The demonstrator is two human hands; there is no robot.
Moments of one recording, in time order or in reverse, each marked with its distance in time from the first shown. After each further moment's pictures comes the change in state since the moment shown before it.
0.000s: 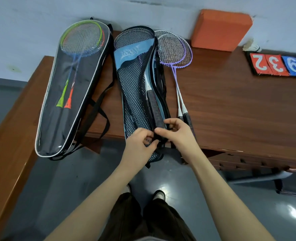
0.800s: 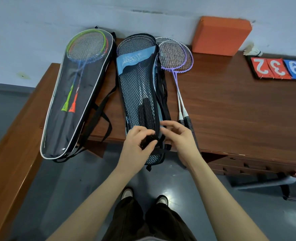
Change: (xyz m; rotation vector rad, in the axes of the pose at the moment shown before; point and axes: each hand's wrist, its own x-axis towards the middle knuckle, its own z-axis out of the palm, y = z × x) left_hand -0.004 0.006 -0.015 0.004 0.036 0.117; right_hand -0.003 0.004 0.001 0.150 -0.069 -0.081
